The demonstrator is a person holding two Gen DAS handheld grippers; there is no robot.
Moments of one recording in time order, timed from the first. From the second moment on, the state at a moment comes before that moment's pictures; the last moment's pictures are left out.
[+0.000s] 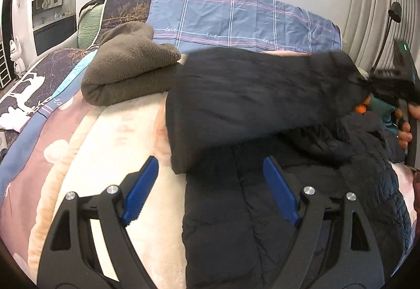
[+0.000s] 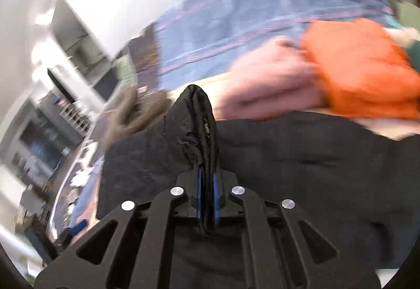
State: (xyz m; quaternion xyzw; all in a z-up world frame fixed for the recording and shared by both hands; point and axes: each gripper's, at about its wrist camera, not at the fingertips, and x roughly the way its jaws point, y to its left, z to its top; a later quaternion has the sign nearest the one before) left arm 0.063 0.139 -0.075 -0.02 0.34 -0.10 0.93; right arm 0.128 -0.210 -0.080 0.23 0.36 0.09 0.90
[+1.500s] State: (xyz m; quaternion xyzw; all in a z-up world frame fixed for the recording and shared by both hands) left arm 0.173 -0.053 -0.150 0.06 0.39 -0.23 0.89; right arm -0.068 -0.345 -0.158 0.41 0.25 -0.08 0.87
